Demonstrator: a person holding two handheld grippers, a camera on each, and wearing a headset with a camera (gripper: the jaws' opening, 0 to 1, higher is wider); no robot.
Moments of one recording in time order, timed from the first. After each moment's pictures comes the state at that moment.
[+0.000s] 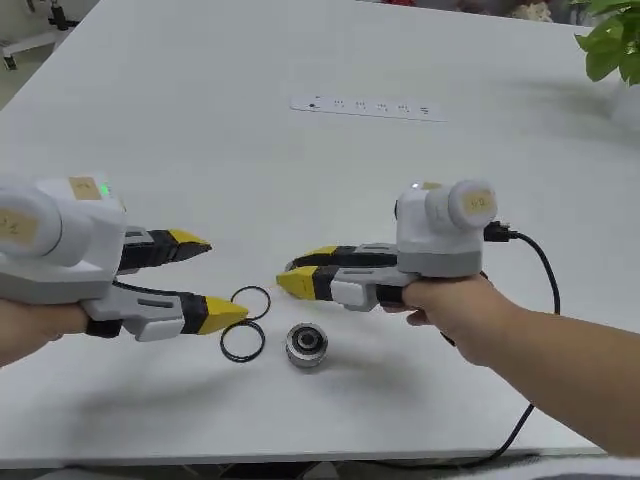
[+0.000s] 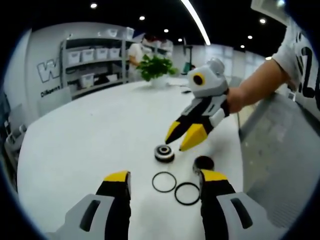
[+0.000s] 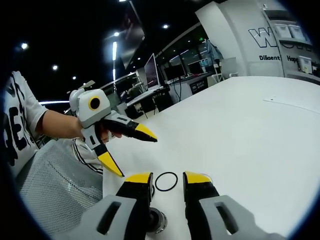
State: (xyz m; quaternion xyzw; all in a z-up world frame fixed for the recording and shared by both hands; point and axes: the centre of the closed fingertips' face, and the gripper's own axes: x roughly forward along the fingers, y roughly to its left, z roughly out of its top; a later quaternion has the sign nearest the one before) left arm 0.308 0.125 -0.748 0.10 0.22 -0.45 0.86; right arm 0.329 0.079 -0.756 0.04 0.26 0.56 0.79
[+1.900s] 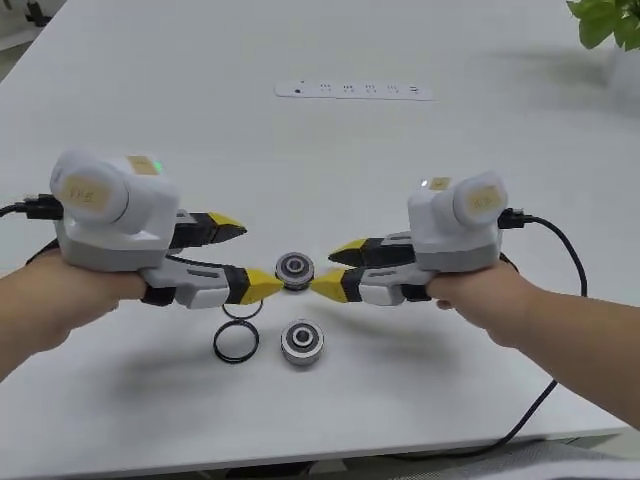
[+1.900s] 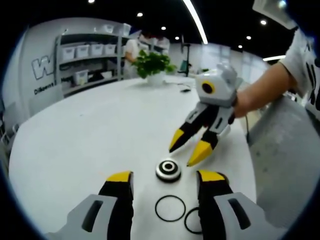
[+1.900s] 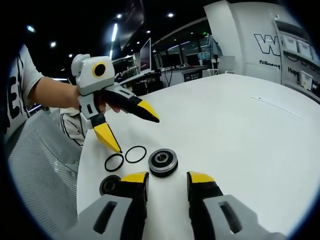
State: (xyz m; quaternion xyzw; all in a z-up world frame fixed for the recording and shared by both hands) left arm 0.347 0.083 -0.765 0.09 0.24 -0.47 0.84; right arm 0.352 0.040 -0.798 -0.06 0.27 0.54 0.80
